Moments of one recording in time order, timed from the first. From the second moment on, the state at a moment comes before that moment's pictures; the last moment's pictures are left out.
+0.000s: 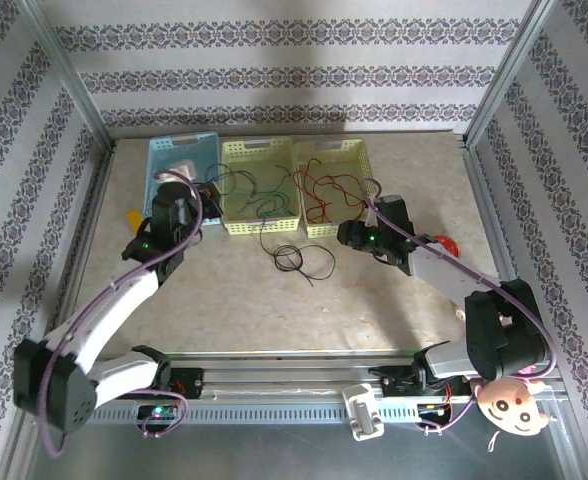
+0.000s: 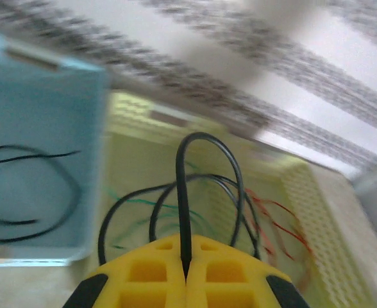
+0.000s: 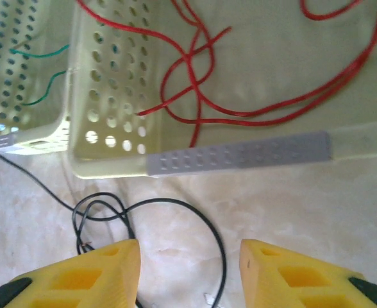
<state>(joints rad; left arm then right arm) -0.26 1.18 0.87 -0.05 -0.13 -0.61 0.32 1.40 0.76 -0.13 -0.29 0.52</state>
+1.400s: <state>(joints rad) -0.63 1.62 0.75 0.03 -0.28 -0.56 0.39 1.46 0.81 -0.19 -0.31 0.46</state>
